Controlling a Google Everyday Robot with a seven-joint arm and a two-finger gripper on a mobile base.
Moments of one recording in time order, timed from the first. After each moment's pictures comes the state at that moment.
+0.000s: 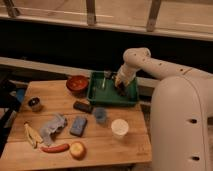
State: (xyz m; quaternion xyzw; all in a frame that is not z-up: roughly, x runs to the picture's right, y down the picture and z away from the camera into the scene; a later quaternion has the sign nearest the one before) arm 0.104 -0.035 0.882 -0.25 0.10 0.74 0.62
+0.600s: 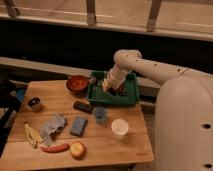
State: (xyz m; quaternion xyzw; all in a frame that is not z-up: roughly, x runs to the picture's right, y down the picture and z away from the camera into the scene) arm 0.038 0.002 0.841 -0.33 0.07 0.66 0.67
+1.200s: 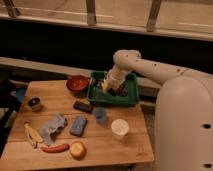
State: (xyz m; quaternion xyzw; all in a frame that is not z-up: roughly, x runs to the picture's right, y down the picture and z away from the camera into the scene) arm 0.036 0.012 0.840 -0.34 0.08 0.65 0.67
